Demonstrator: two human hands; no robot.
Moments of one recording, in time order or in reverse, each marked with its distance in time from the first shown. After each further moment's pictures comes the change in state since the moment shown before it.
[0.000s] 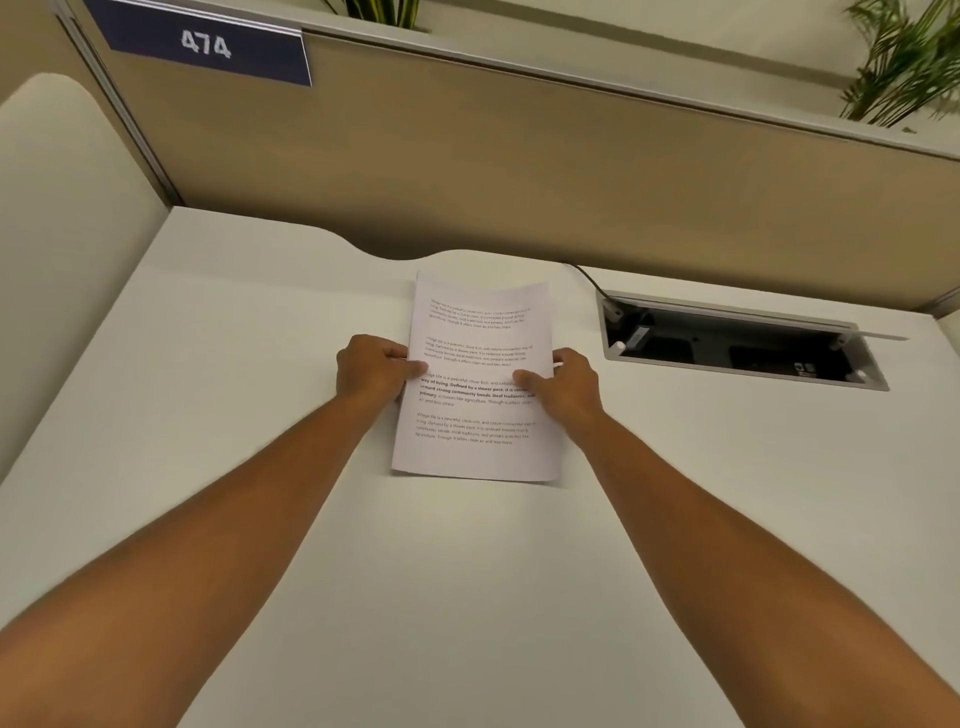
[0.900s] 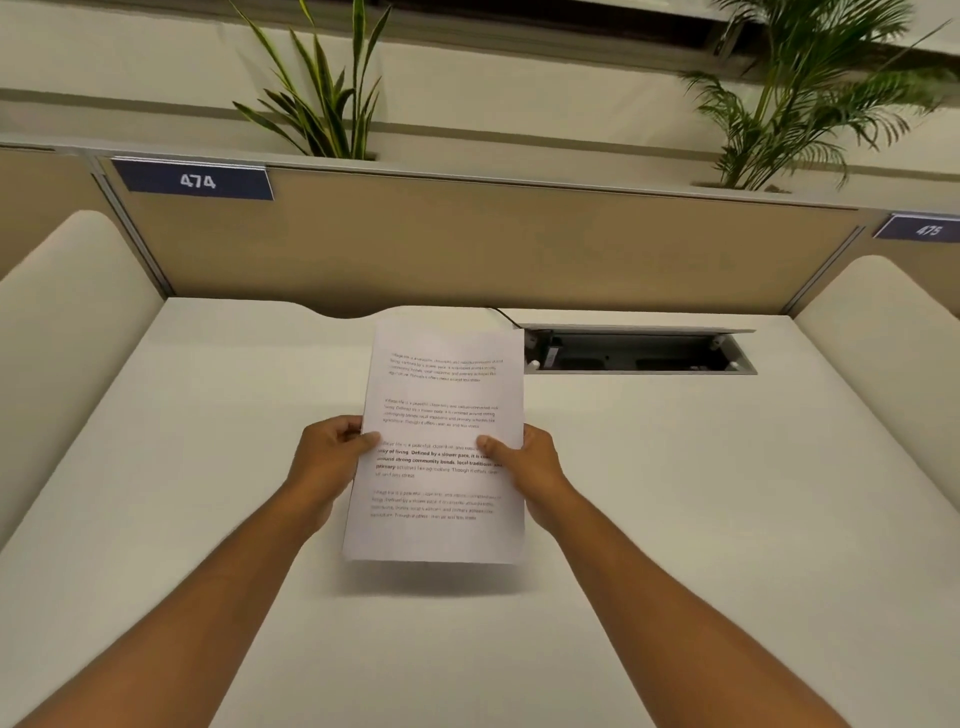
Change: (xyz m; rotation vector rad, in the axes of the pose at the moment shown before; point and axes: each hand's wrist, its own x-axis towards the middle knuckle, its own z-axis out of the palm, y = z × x) left_hand -0.156 -0.020 -0.015 -0.240 -0.140 0.112; right_hand -0.157 0.043 -0.067 0.578 -0.174 -0.002
